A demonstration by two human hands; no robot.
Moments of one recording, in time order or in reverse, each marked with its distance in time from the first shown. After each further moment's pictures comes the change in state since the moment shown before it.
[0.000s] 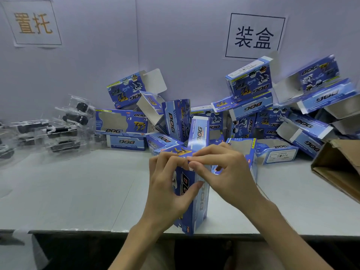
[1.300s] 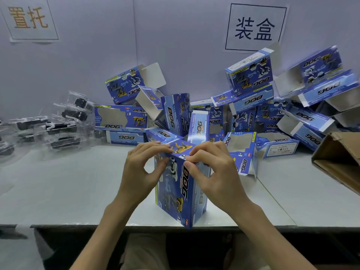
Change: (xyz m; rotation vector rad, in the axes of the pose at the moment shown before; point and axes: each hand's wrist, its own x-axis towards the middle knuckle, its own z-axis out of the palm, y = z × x) left_hand 0.021 -0.042 -0.037 0.085 -0.073 -0.013; right_hand -0.015 0.004 0.031 -0.006 0.111 -0.030
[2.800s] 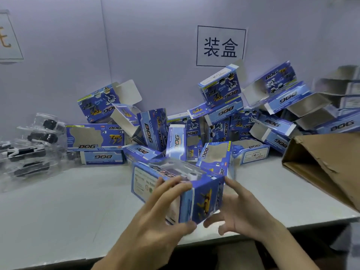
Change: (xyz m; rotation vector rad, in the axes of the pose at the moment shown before) left_hand -0.034 0.059 0.015 0.065 -0.256 0.612; right_hand -0.046 0.053 -0.076 1.256 -0.544 1.128
